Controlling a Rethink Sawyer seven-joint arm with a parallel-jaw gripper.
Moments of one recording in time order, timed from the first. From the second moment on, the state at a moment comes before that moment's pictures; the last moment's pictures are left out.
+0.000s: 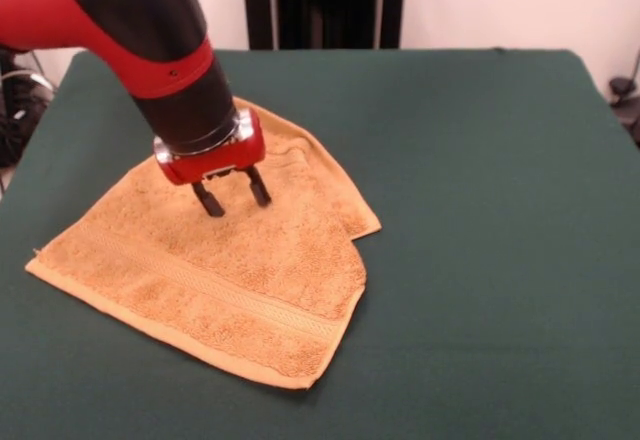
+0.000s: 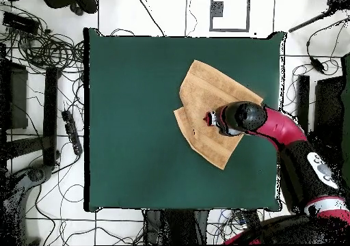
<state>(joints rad) -0.73 -0.32 0.43 1.41 -0.35 0.78 1.33</state>
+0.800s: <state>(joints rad) -0.89 -0.26 0.69 1.38 -0.61 1.02 0.89</state>
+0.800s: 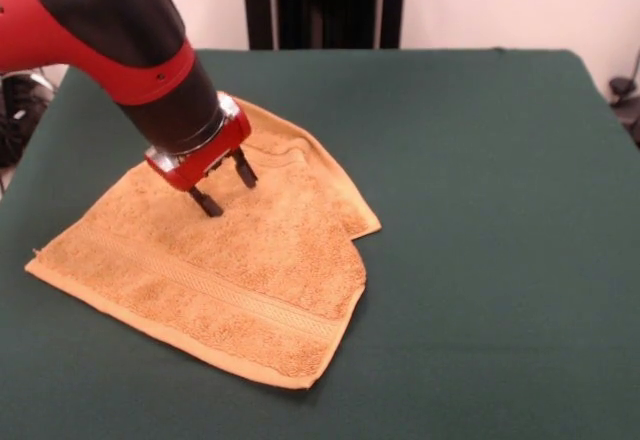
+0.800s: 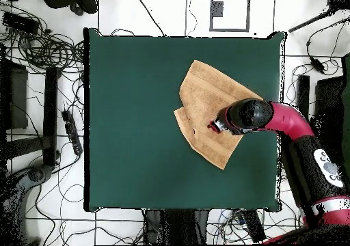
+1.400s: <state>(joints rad) -1.07 -0.14 0.86 1.36 -0.67 1.15 0.26</state>
